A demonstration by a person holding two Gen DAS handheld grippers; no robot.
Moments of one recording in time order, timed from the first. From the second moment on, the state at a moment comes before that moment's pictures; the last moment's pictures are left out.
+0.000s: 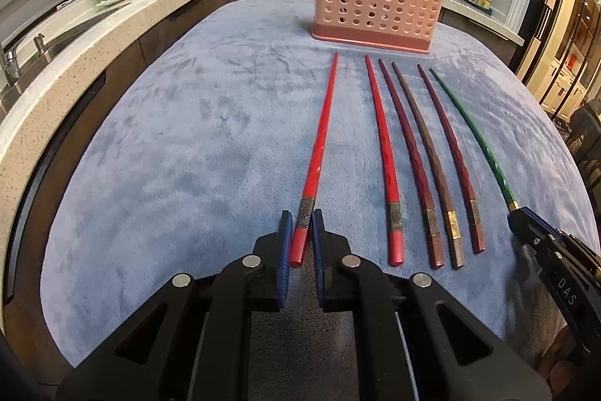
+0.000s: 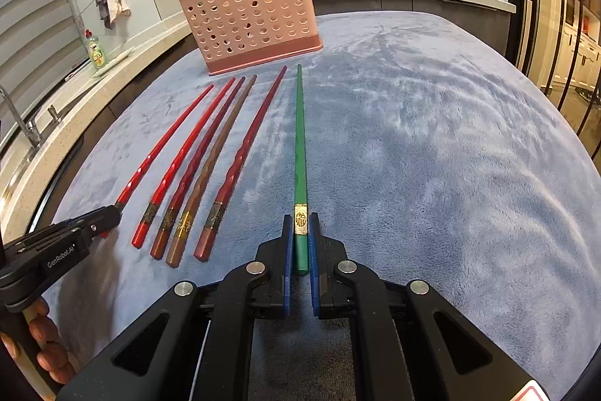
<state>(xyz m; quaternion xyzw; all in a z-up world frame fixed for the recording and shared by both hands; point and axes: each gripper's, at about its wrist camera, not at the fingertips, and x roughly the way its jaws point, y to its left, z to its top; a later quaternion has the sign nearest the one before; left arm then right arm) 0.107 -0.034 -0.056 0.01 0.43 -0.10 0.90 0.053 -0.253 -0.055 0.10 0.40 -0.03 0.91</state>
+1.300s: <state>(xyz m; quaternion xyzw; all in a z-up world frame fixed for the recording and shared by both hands) 0.117 -0.002 0.134 -0.06 0.28 -0.13 0.95 0.042 -0.299 0.120 0.15 0.23 -0.03 0.96</state>
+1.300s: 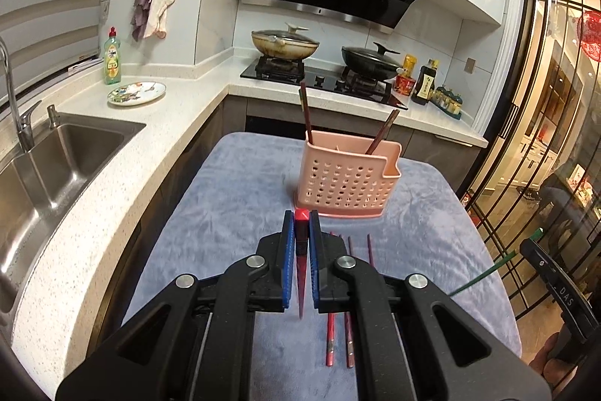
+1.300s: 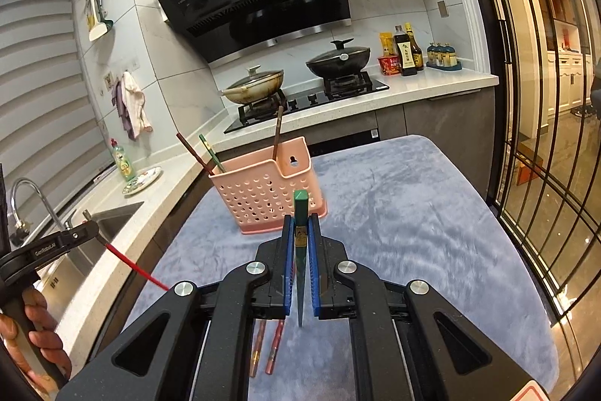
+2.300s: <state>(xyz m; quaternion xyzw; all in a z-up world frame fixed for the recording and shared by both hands) 0.275 -0.065 0.250 -0.07 0.14 -0.12 0.98 0.259 -0.300 0.236 0.16 0.12 -0.01 0.98</state>
